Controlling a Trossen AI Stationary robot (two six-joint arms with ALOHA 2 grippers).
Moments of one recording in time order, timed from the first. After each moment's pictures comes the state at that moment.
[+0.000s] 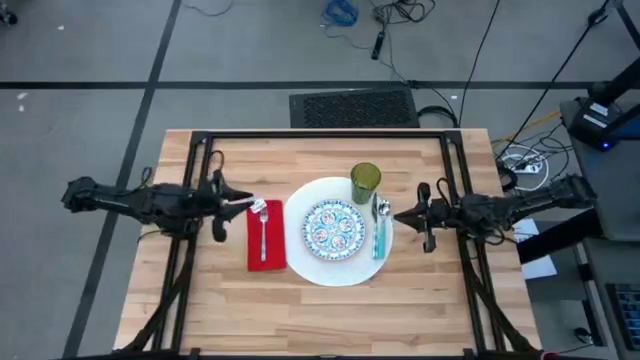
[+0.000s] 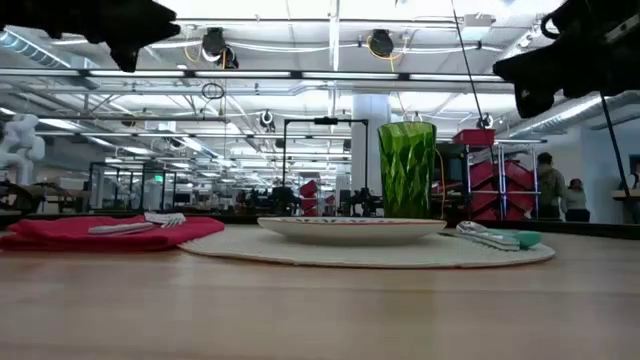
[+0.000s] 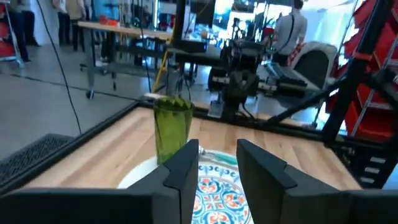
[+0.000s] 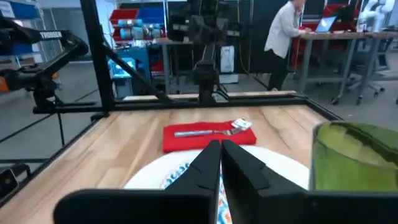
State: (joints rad) left arm -0.18 0.32 0.33 -0.03 -0.32 -0.12; right arm 0.20 0.34 0.08 0.28 0.20 0.04
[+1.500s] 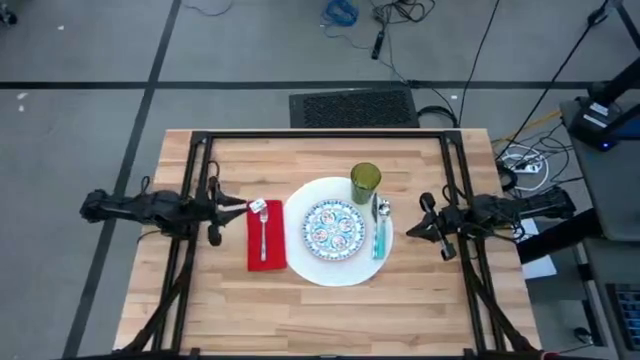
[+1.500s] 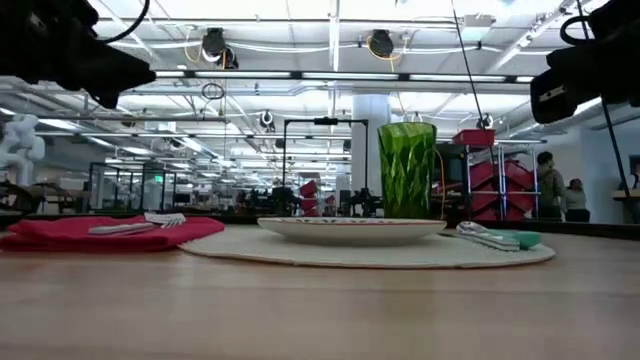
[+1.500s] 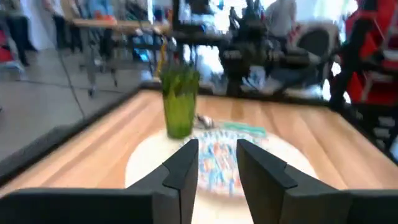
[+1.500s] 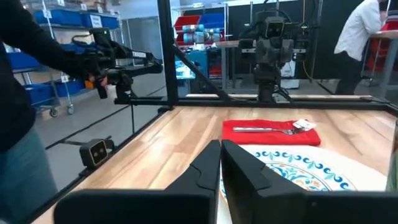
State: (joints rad) left arm -0.18 0.00 0.16 -0.23 -0.26 -0.05; right arm 0.20 0.00 0.01 0.02 -0.05 0.04
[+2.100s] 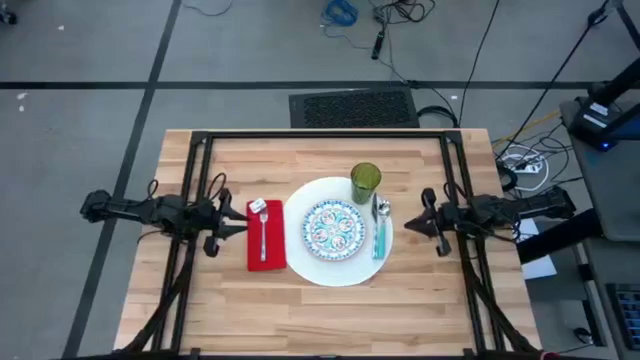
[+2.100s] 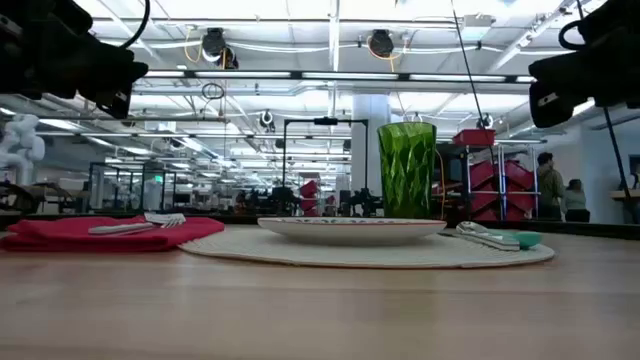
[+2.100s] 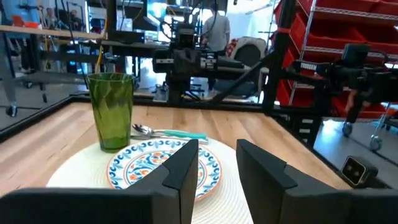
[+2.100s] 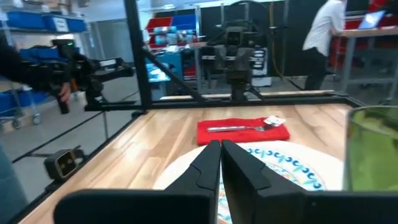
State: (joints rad) left arm -0.18 0.00 0.01 0.02 -0.05 -0.08; right arm 0.20 0.01 0.01 0.03 0.08 0.09
